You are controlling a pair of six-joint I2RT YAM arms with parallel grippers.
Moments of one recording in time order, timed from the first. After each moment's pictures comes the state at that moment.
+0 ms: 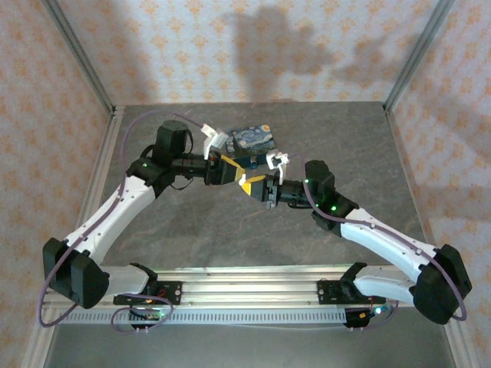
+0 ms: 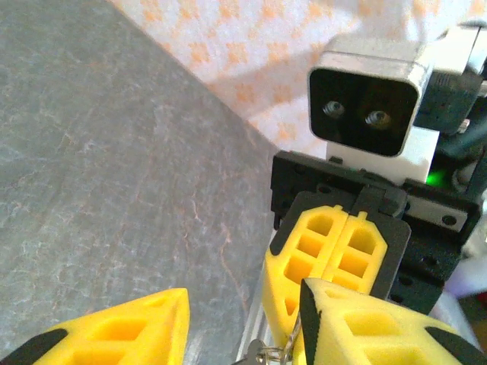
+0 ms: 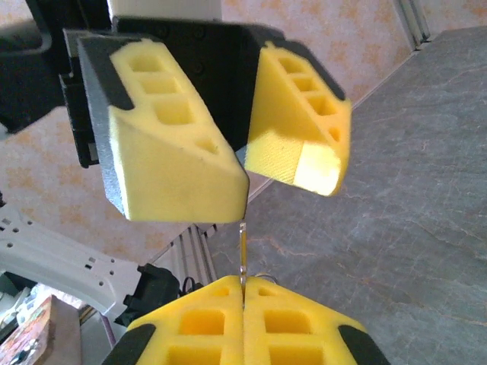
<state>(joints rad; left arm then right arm) -0.37 1.27 1.12 -0.36 0.93 -0.25 0.70 1.12 0.73 0.26 -0.61 0.55</state>
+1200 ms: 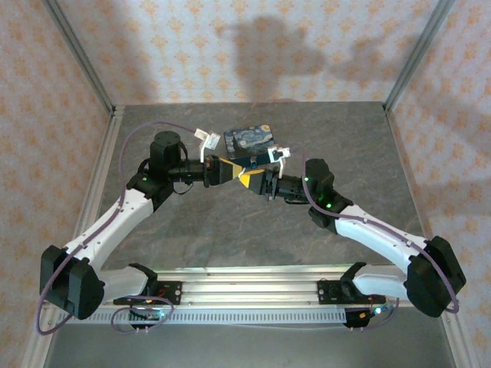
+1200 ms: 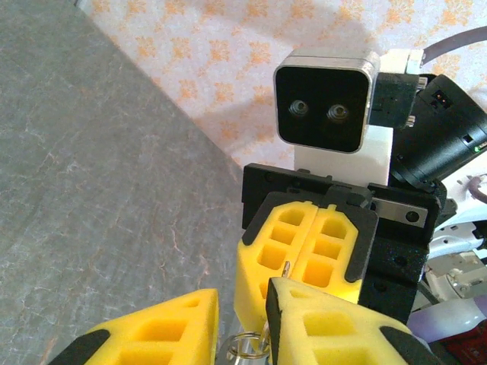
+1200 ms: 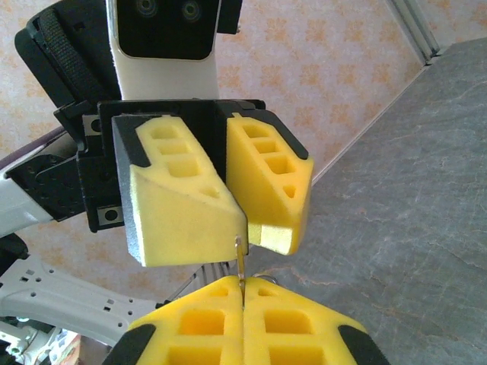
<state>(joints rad) -0.36 1.21 0.95 -0.05 0.94 -0.48 0.68 1.19 0.73 0.43 -0.62 0.69</state>
